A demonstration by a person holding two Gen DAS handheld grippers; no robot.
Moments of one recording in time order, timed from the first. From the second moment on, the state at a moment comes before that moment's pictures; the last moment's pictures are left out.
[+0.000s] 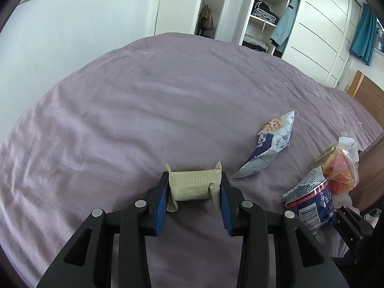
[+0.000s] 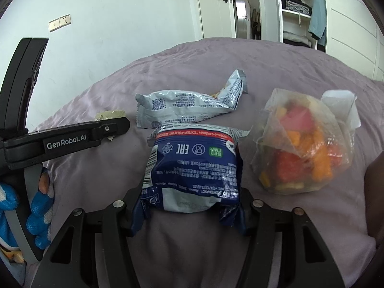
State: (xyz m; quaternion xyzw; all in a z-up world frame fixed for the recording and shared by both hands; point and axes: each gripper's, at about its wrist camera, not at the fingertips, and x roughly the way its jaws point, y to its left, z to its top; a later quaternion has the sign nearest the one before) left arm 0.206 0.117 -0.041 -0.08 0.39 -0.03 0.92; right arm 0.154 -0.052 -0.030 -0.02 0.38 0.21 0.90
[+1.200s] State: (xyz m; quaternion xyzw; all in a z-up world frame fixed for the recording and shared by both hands) left arm 0.130 0.068 0.000 -0.02 0.40 -0.01 0.92; right arm 0.050 -0.102 0.017 0.00 0.43 0.16 0.89
